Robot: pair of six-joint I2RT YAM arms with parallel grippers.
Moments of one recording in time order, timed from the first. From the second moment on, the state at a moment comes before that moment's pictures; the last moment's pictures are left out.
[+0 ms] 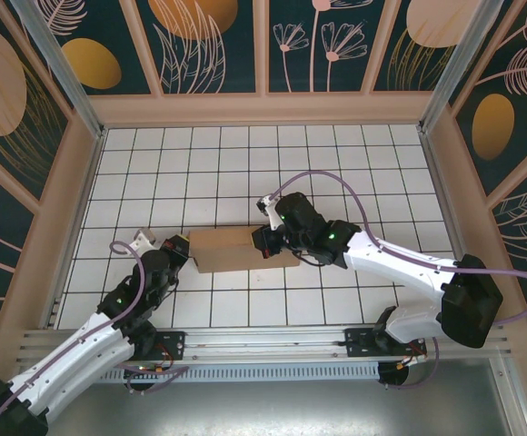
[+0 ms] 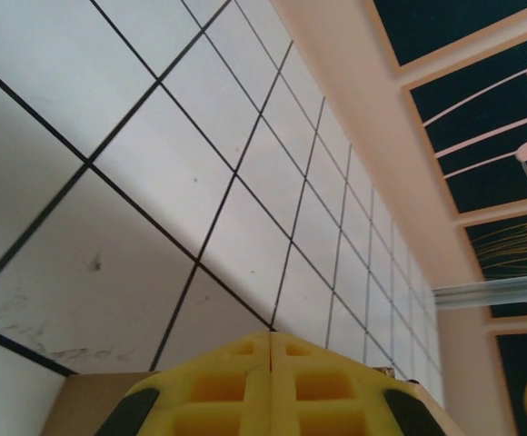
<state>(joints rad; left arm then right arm) -0.67 0.49 0.21 -0.13 -0.39 -1.28 0.95 1.33 0.93 -0.27 -0.18 0.47</state>
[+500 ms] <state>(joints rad) -0.67 0.49 0.38 -0.36 -0.44 -1.14 0.96 1.36 1.03 -0.38 -0.16 0.46</state>
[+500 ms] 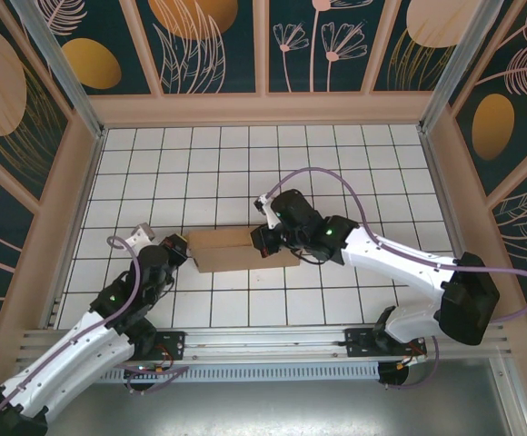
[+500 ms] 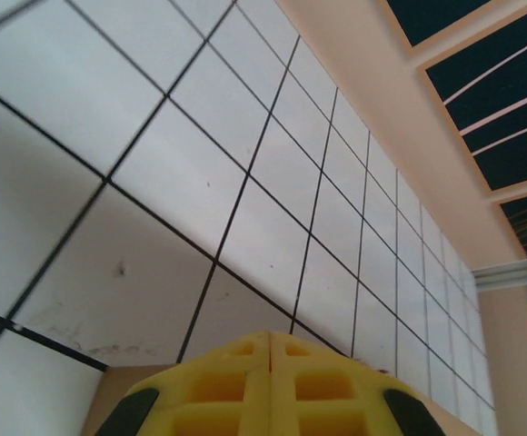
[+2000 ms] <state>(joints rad) -0.68 0.49 0.76 -0.66 -0.50 -0.65 0.60 0.85 0.68 -0.39 -0.24 -0.51</state>
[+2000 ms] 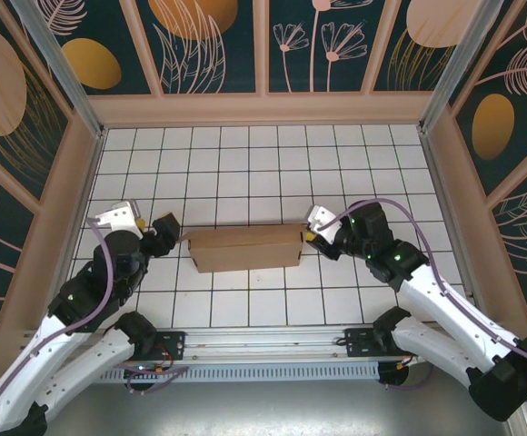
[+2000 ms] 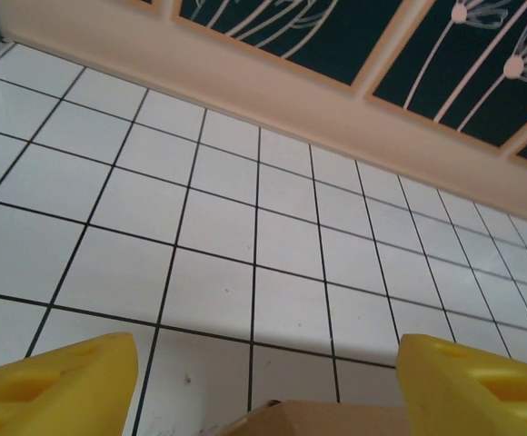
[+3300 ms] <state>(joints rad) -0.68 0.70 0.85 -0.65 -0.02 -0.01 0.47 0.94 0.73 -0.38 -0.32 -0.46</state>
